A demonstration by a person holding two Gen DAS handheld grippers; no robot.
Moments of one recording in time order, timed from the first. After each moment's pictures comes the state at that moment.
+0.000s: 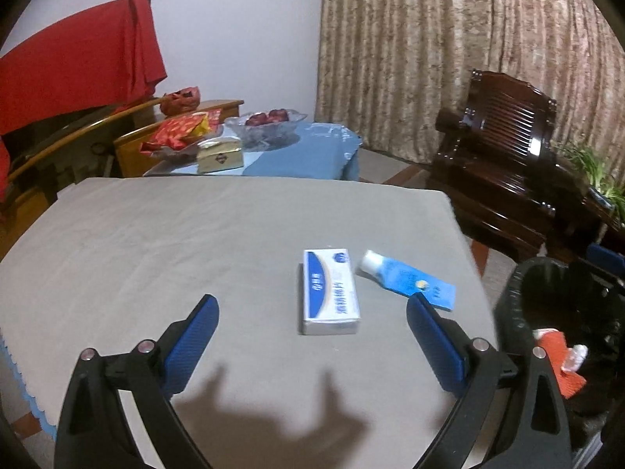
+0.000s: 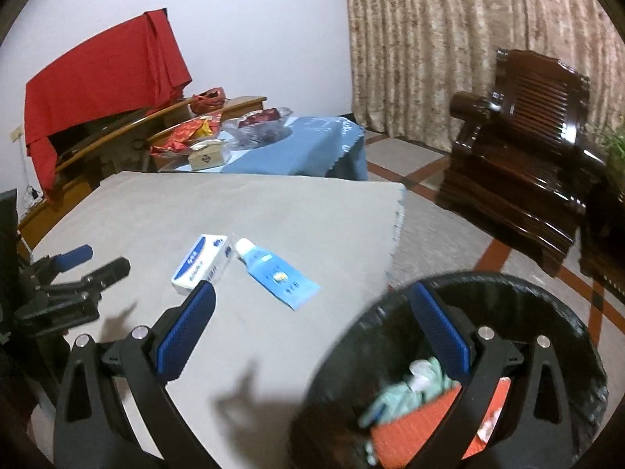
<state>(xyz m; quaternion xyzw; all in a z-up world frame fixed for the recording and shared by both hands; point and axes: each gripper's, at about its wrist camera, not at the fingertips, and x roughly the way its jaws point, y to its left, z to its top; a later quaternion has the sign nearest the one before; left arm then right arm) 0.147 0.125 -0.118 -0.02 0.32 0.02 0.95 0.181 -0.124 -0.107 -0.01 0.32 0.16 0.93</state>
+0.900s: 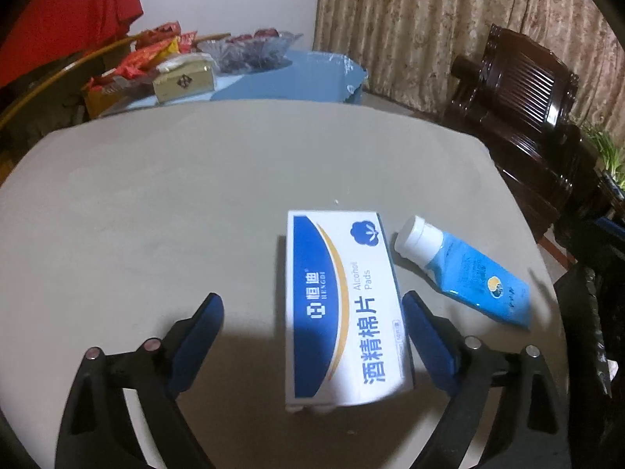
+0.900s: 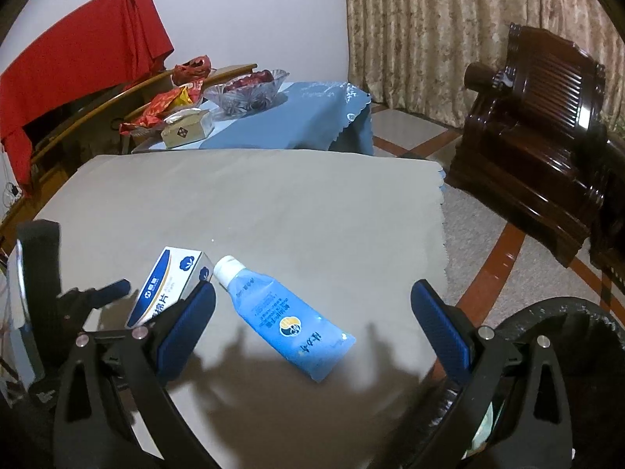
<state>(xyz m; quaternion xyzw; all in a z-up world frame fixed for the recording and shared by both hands) 0.259 0.125 -0.215 -0.04 0.43 0.00 0.90 0.281 -0.070 -0.171 -0.01 0.38 0.13 0.92</state>
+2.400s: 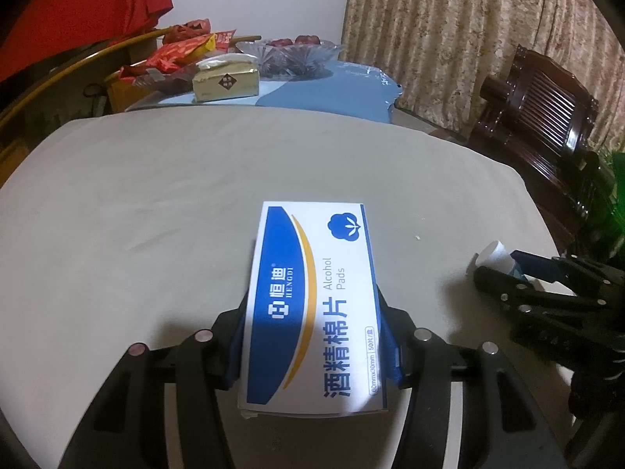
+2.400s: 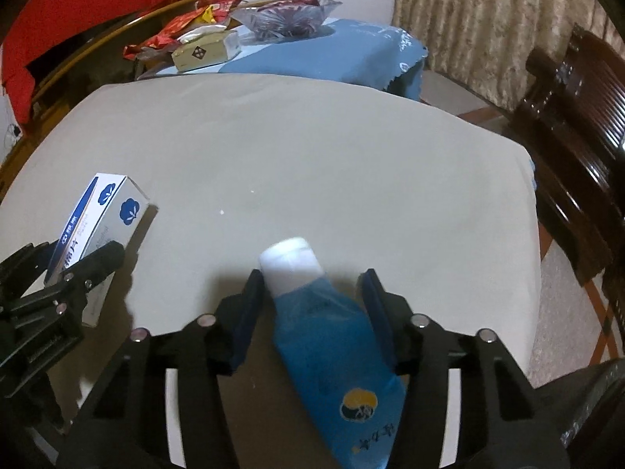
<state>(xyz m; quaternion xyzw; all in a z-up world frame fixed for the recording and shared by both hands) 0.270 0.180 -0.208 -0.06 0.41 0.04 0.91 0.353 0.010 -0.237 -0.10 0.46 0.18 0.86</state>
